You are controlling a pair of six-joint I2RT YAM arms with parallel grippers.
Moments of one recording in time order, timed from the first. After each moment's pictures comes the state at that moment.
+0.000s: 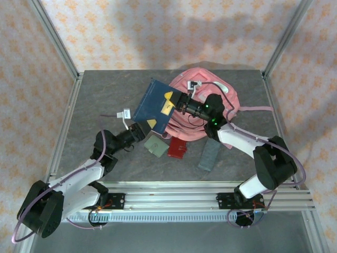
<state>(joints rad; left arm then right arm) -0.44 1.01 0.34 0.87 0.49 -1.14 0.55 1.51 0.89 0.81 -0.62 1.31</state>
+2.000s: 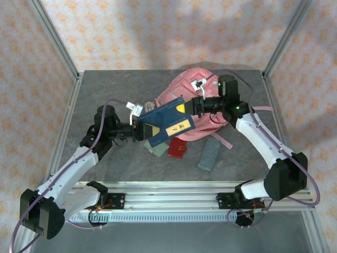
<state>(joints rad) -0.33 1.01 0.74 0.02 0.96 -0.59 0.37 1.38 1.18 -0.19 -1.14 0.37</state>
